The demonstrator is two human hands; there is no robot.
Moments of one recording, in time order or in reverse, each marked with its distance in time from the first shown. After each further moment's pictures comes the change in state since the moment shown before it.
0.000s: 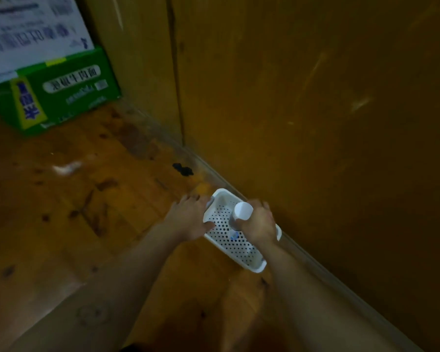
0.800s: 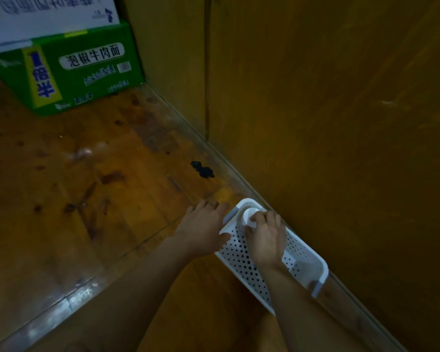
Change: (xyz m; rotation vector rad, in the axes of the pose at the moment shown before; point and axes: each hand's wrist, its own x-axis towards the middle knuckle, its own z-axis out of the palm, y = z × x) left_hand 0.081 -0.046 0.069 0.059 0.108 0.014; right_hand 0.101 0.045 0.126 -0.347 0.282 -0.356
